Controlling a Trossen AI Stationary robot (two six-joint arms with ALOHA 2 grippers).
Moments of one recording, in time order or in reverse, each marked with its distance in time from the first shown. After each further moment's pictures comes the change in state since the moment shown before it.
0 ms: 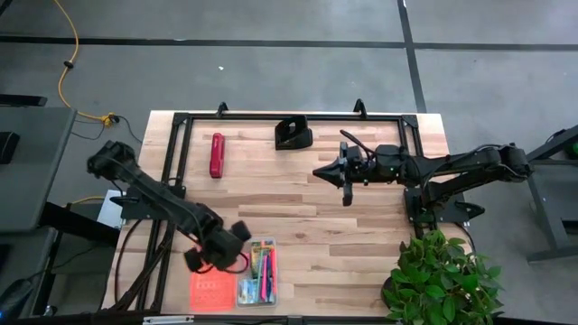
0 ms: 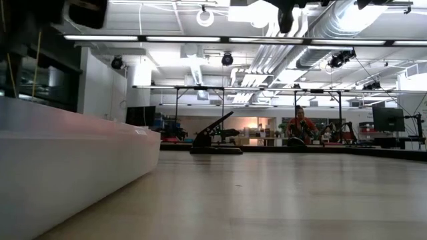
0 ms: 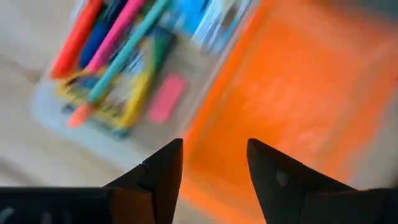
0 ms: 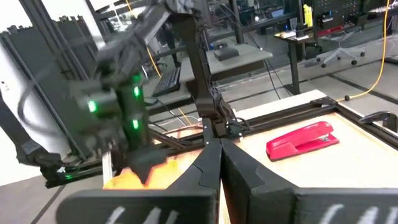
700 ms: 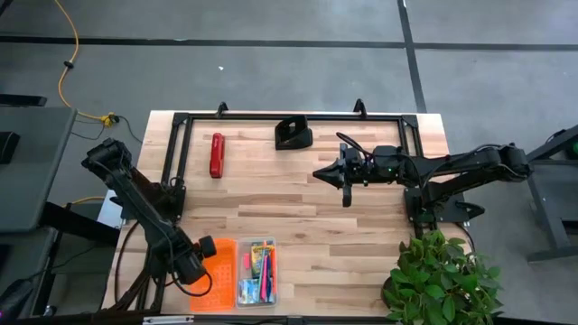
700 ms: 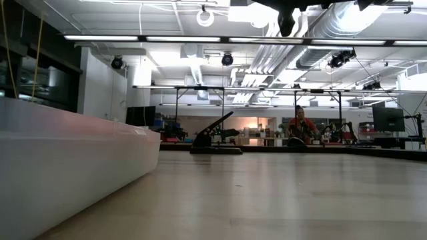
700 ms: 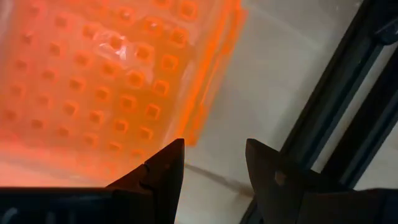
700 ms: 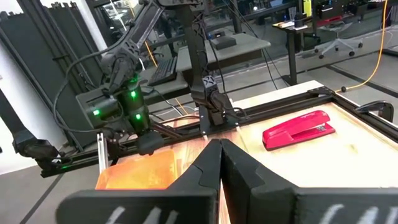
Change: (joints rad) left arm -0.324 -0.066 -0.253 -0.009 0.083 -0.211; right arm 0.000 0.002 0.000 -0.038 0.000 -0.007
